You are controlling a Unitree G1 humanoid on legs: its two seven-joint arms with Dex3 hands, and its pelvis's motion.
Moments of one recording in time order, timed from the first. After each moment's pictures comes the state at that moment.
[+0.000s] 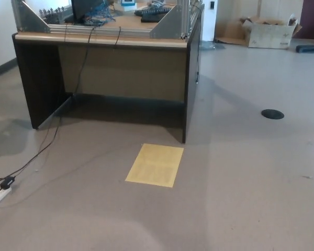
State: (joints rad) left_arm -0.06 0.52 0.01 0.77 0.22 -0.32 0.04; right_arm -0.19 -0.36 0.02 0.95 -0.19 -0.33 -0.03
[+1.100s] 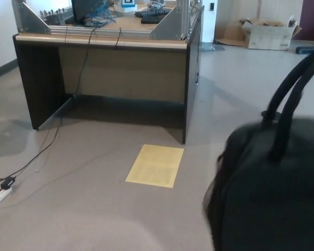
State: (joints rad) left_arm -0.10 0.57 0.01 0.81 0.23 -0.57 0.06; right_arm -0.25 -0.39 0.01 1.10 -0.19 -0.63 -0.08
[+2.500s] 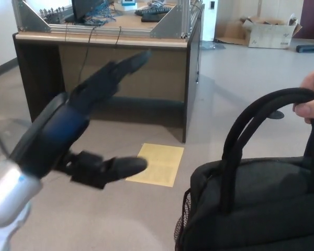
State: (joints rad) left_arm -0.61 0.57 -0.08 -0.30 0.02 -0.13 -0.20; right_arm -0.26 -0.39 0.02 1.10 -0.19 -0.63 -0.09
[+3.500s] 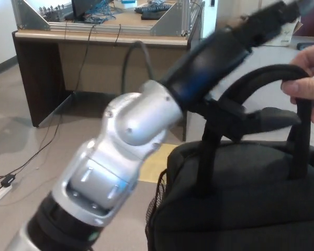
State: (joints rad) left_arm -1.11 0.23 -0.39 -0.15 0.03 0.33 -0.29; right_arm -0.29 -0.39 0.03 1.10 -0.19 -0.63 -0.07
